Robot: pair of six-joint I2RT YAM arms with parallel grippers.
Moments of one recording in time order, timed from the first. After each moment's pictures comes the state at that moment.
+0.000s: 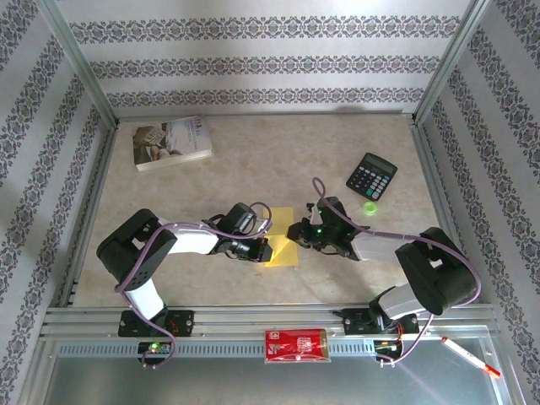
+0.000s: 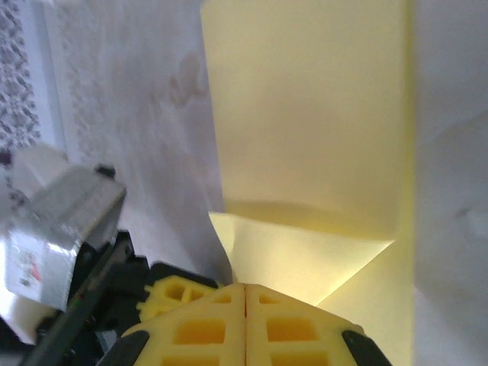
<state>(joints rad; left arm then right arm) -0.70 1.72 0.71 0.01 0.58 -0.58 0.55 1.46 0.47 0.23 -0.53 0.98</state>
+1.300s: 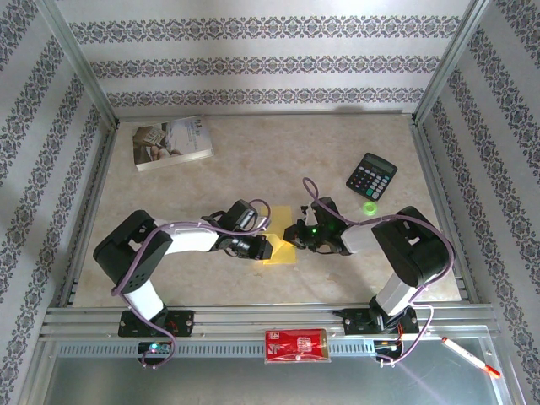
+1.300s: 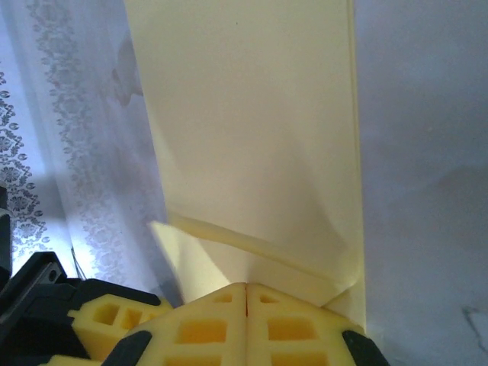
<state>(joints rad) -0.70 1.68 0.75 -0.09 0.53 -0.61 0.51 1.67 0.50 0.35 -0.60 0.97</state>
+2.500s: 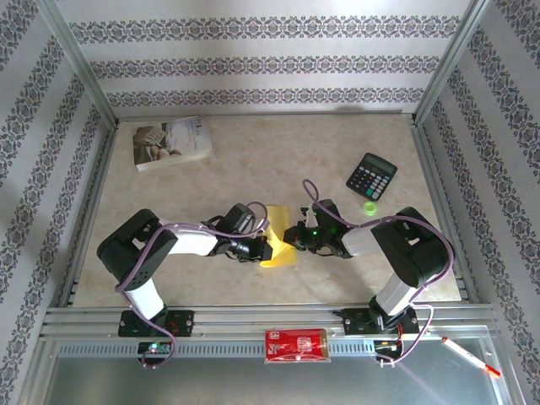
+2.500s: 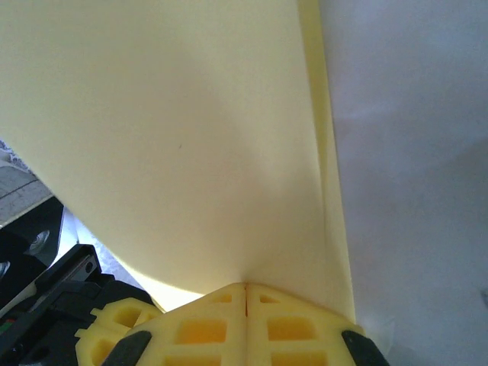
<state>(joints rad) -0.70 1.71 0.67 0.08 0.60 -0.75 0.51 1.67 0.47 0.40 -0.62 0.97</state>
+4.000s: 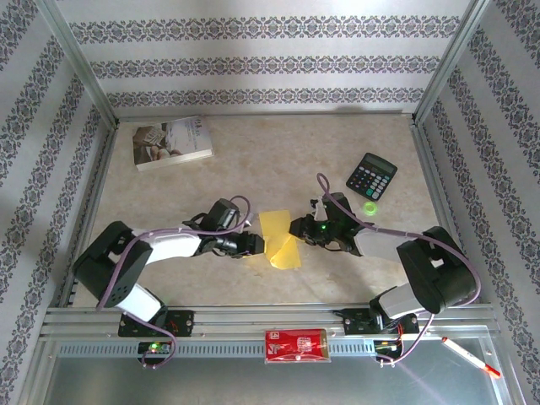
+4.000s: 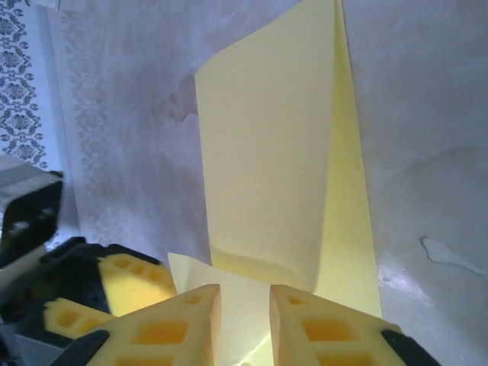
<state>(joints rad) -0.63 1.57 0.62 0.02 0.62 -0.76 0.46 1.45 0.49 0.18 -0.58 0.90</state>
